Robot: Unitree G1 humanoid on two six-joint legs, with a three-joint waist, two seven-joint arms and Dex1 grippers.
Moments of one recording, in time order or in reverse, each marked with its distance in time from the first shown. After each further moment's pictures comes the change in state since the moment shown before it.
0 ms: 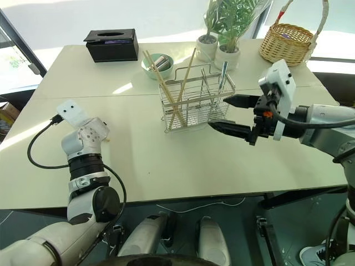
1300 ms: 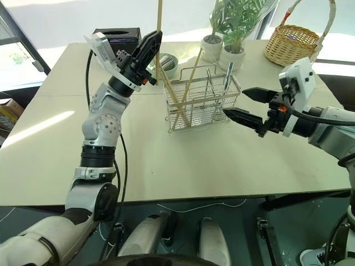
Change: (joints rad) left arm -0.083 0.037 -0.421 0.051 -0.371 -0.750 -1.526; right arm 0.129 0.035 -0.111 0.021 -0.066 -0.050 -0.086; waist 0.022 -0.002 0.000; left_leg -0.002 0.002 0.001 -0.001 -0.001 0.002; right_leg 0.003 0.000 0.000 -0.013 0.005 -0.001
